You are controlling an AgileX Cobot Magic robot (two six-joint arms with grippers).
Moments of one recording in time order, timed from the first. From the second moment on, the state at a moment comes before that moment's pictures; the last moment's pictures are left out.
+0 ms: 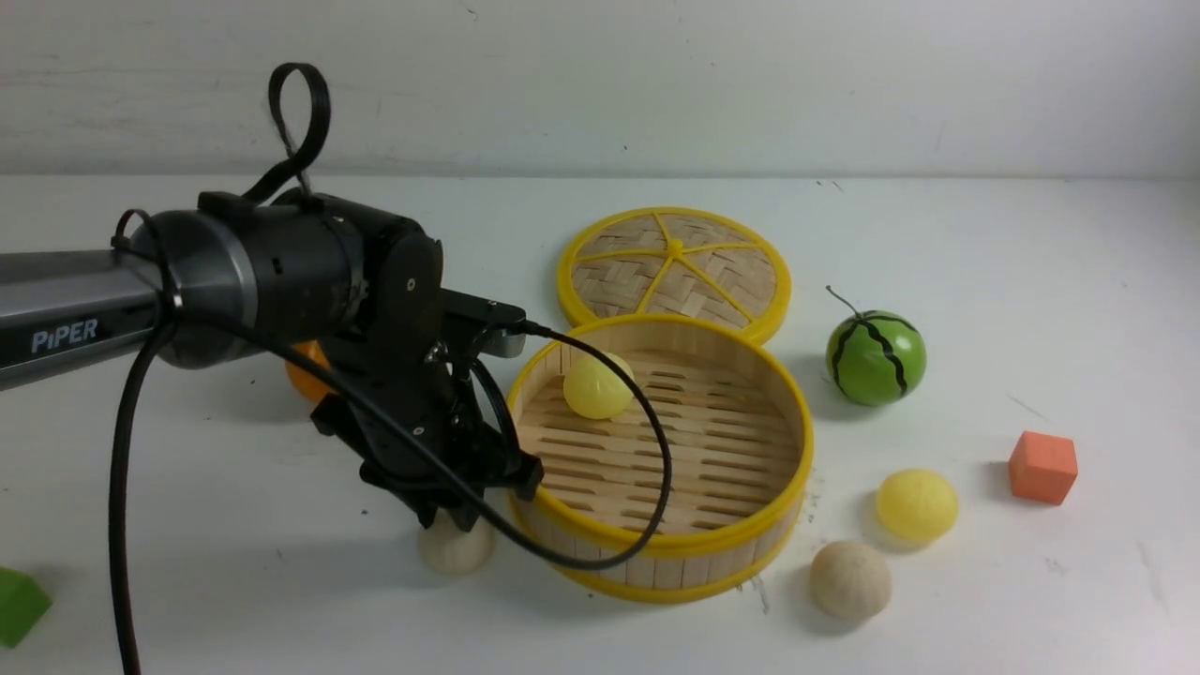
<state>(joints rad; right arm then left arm) 0.04 -0.01 0.02 -0.07 0.39 0.22 -0.45 1.87 -1.32 0.00 0.83 -0.07</state>
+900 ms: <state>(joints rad) 0.04 -0.01 0.02 -0.07 0.39 0.22 -0.45 1.89 -1.34 0.01 0.88 -0.07</state>
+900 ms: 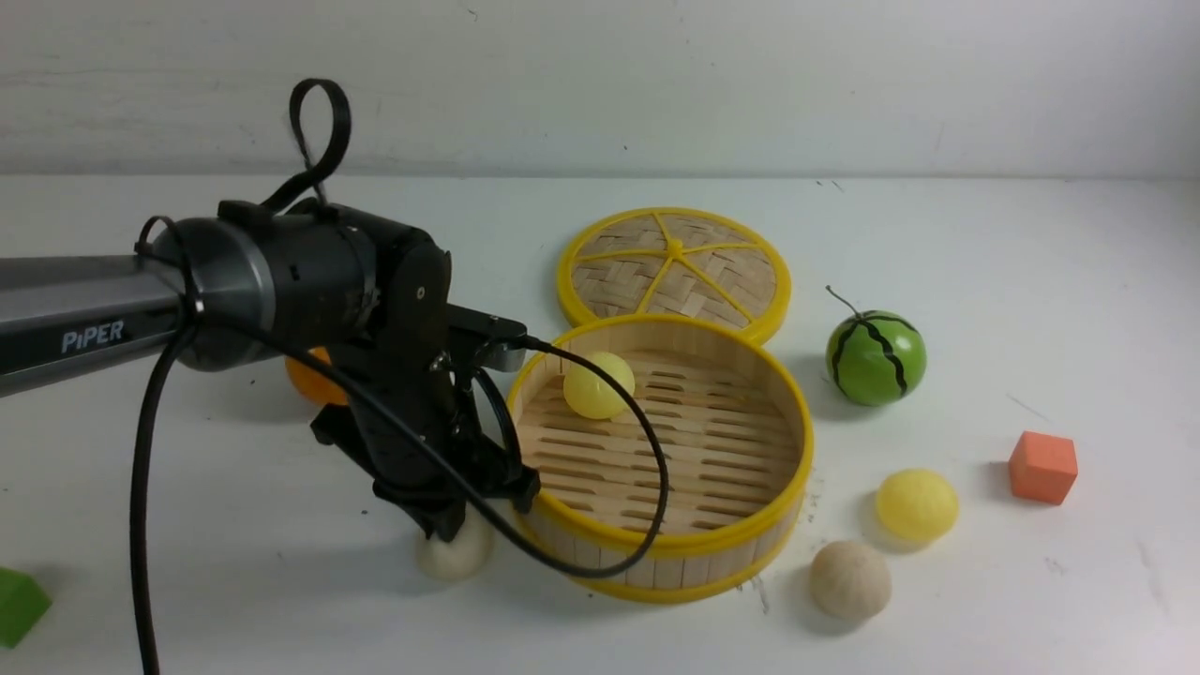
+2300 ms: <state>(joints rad) 0.04 -0.01 0.02 -0.07 0.39 0.22 -0.57 2.11 -1.89 -0.06 1.21 -0.10</state>
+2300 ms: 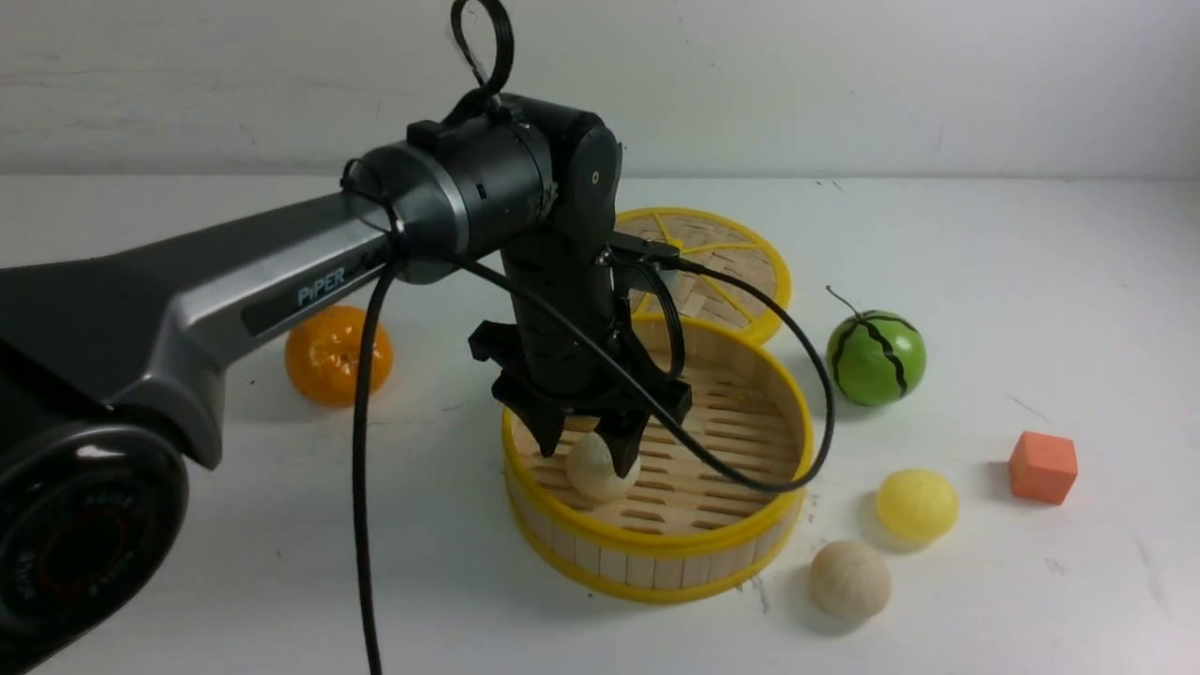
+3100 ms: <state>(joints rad) 0.04 -0.01 0.02 -0.07 0.39 0.22 -0.57 0.77 -0.71 -0.15 0.56 -0.08</state>
